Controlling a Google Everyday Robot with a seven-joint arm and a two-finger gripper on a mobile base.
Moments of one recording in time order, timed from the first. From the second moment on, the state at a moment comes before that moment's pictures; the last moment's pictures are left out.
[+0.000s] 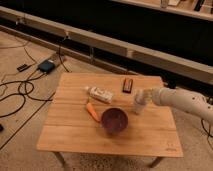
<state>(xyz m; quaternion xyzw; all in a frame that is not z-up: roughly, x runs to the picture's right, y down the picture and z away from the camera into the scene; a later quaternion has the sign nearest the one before) 0.256 0.030 0.786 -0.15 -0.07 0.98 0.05</state>
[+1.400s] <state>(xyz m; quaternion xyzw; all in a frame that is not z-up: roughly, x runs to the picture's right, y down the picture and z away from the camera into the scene) 0.204 0.045 0.772 -0.21 -0.08 0.97 0.02</state>
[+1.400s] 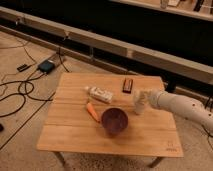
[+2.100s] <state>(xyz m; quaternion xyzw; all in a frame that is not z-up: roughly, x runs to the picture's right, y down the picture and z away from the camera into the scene) 0.213 0.056 0.786 -0.22 -0.05 0.97 -0.01</state>
